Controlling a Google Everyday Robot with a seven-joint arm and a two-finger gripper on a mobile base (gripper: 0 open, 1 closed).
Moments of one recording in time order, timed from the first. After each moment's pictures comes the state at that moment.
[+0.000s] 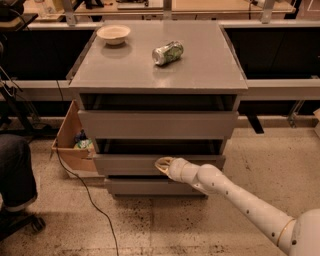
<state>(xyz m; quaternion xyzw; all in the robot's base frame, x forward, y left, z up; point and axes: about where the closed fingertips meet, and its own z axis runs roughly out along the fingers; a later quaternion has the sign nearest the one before) 0.712 -0.012 0.440 -0.51 0.64 0.12 0.56</state>
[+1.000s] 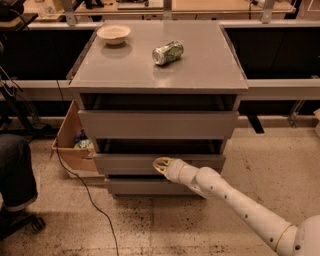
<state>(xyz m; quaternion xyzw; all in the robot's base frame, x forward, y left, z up) 0.708 -0.004 0.445 -0.51 0.63 0.11 0.58</state>
